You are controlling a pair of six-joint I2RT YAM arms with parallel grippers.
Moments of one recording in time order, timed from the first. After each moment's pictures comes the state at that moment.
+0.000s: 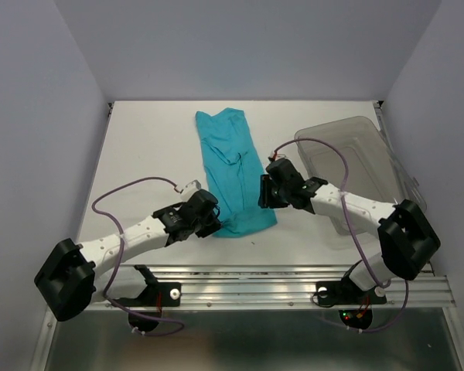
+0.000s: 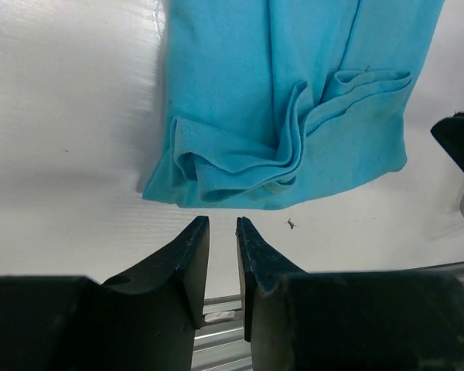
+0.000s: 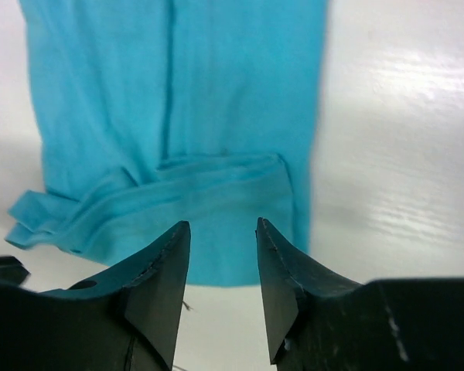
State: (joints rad) left arm -0.84 1.15 0.62 -0.42 -0.18 -1.19; right arm 0.73 1.52 0.97 -0.32 0.11 0.59
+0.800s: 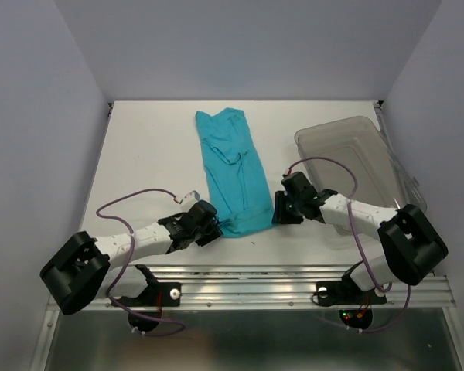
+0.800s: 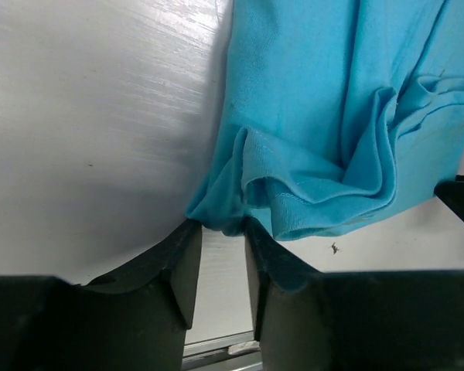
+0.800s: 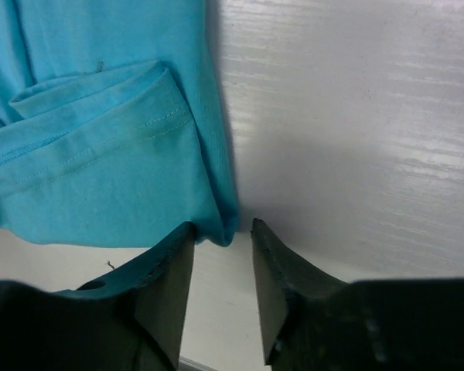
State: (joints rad) left arm -0.84 1.20 0.46 -0.21 -0.19 -1.22; right arm 0.62 1.44 0.73 -0.31 -0.02 0.61
